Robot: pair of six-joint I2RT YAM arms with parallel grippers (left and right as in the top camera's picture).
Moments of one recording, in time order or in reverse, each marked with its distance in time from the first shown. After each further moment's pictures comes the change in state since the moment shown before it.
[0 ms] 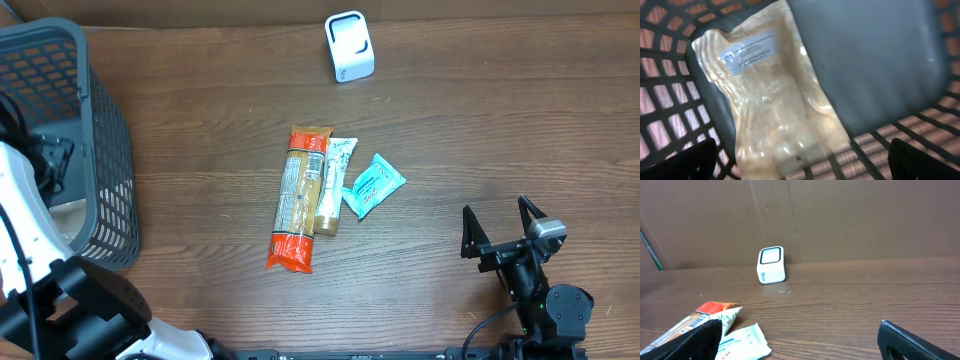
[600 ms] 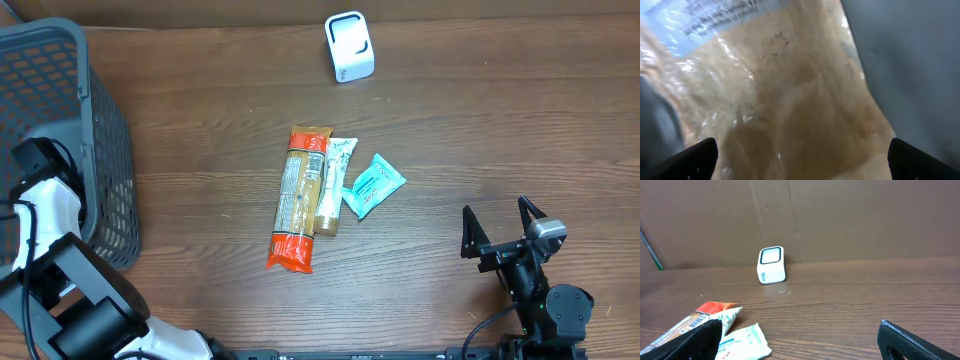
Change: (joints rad) left arm 0.007 0.021 -0.477 0.482 0.000 -0.008; right arm 0.000 0.000 0.000 0.000 0.000 0.000
